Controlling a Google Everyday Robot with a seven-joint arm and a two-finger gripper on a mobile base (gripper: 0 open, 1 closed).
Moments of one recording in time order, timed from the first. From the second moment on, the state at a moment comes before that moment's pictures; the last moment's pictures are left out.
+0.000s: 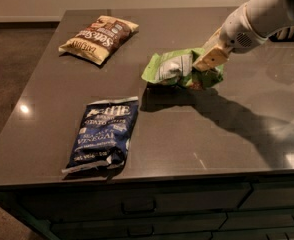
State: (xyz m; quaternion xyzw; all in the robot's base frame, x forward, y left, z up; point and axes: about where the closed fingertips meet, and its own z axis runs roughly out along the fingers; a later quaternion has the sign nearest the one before) arm 0.619 -0.150 0.932 -0.54 0.77 0.10 0.32
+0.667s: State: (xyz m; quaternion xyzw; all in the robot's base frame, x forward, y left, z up) arm 0.569 -0.121 0.946 -0.56 0.74 0.16 0.34
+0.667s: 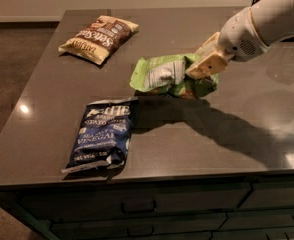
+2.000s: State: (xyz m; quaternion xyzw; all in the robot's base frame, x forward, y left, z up) arm 0.520 -0.098 0.933 -0.58 0.72 0.20 0.33
